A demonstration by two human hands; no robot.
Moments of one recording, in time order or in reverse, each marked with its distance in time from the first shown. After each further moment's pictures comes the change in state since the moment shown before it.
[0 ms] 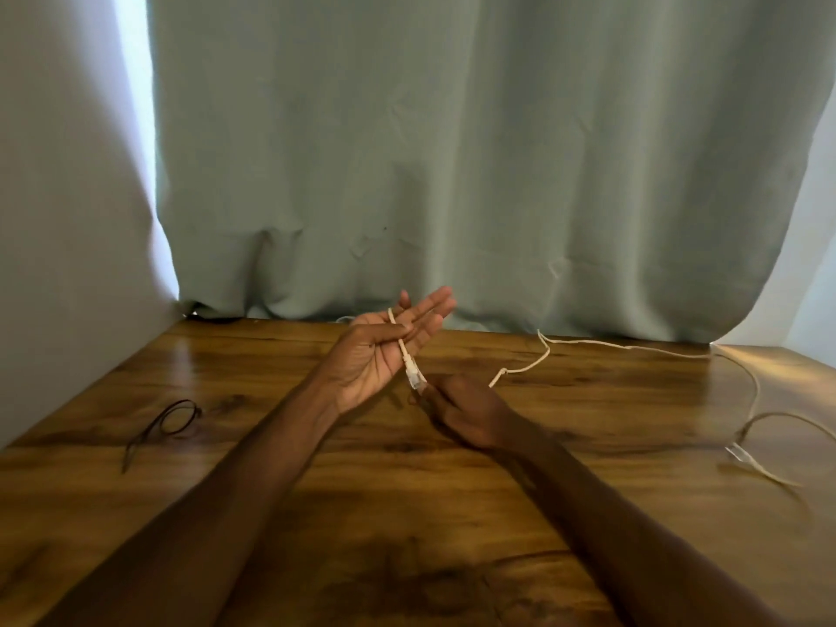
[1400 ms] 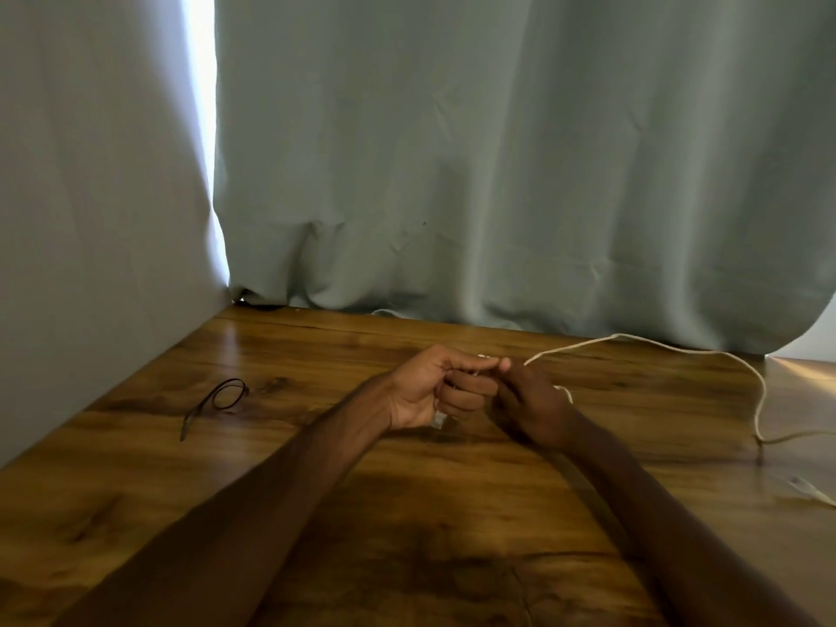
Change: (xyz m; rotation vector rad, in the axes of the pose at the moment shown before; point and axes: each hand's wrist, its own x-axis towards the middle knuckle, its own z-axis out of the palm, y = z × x) left_hand -0.015 -0.025 0.012 0.401 -0.041 -0.506; right_hand -0.030 -0.007 -0.026 0.113 0.196 -0.095
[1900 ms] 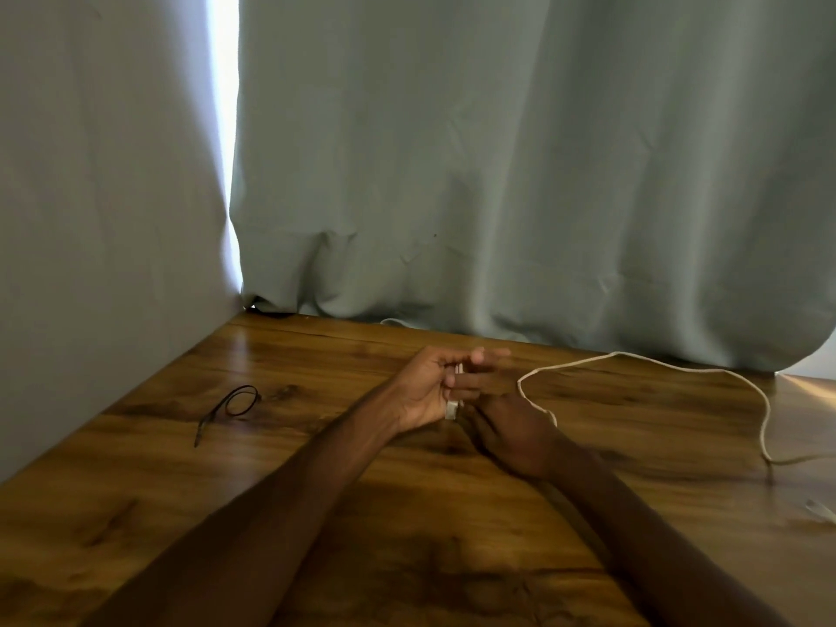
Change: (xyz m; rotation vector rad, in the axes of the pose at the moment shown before) left_hand 0.008 -0.002 -0.020 -0.186 0.160 0.175; right_hand 0.007 -0.011 0.027 -0.294 -0.220 -0.011
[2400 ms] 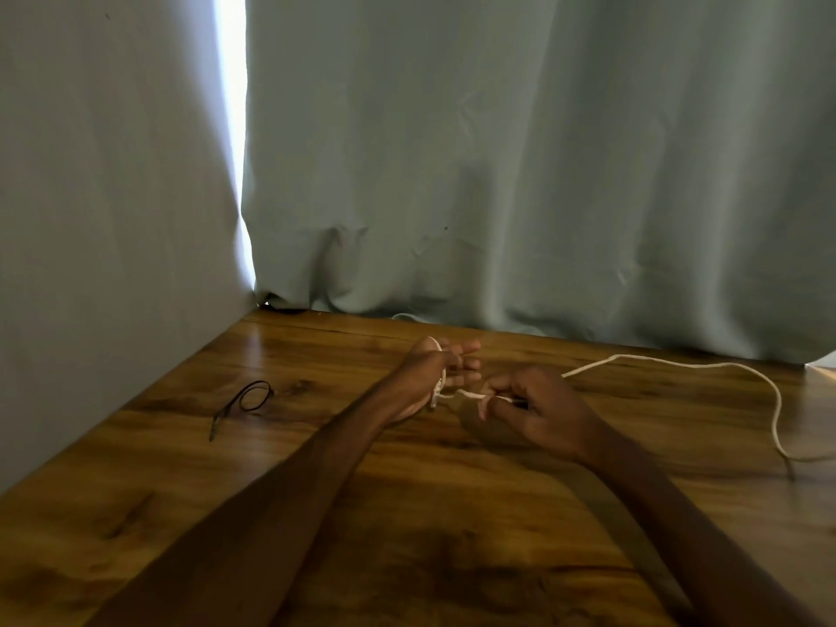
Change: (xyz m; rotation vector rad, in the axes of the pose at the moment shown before) left_hand 0.013 -0.005 -0.041 0.318 0.509 0.232; right_hand -0.004 -0.015 -0.037 0.220 0.055 -0.037
